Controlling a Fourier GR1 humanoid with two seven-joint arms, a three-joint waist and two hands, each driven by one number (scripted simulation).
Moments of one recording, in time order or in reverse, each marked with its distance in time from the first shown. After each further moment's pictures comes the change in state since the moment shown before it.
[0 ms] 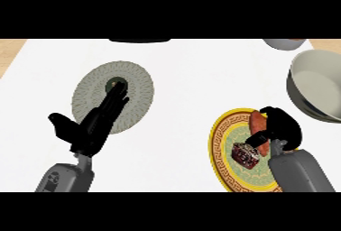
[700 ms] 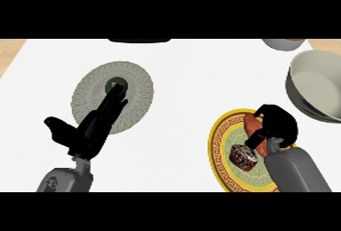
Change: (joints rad) left arm 0.035 -0.037 0.041 -0.027 -0.032 -0.046 0.014; right arm -0.020 0.027 -0.011 0.047 0.129 -0.011 -0.094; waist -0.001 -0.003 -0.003
